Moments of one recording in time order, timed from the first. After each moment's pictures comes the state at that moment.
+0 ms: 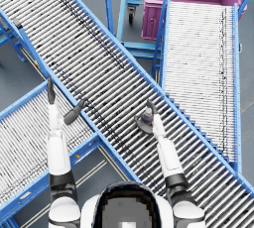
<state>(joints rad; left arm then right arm) 0.51 1.35 -0.08 -1.68 1.49 0.00 0.00 0.38 -1.49 0.30 1.07 1.35 0.01 0.00</state>
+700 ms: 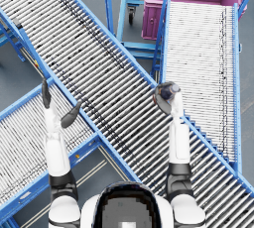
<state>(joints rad) 0.55 1.36 -0.11 -1.79 1.49 0.00 0.00 0.62 -1.52 -0.02 1.38 1.35 0.08 0.00</state>
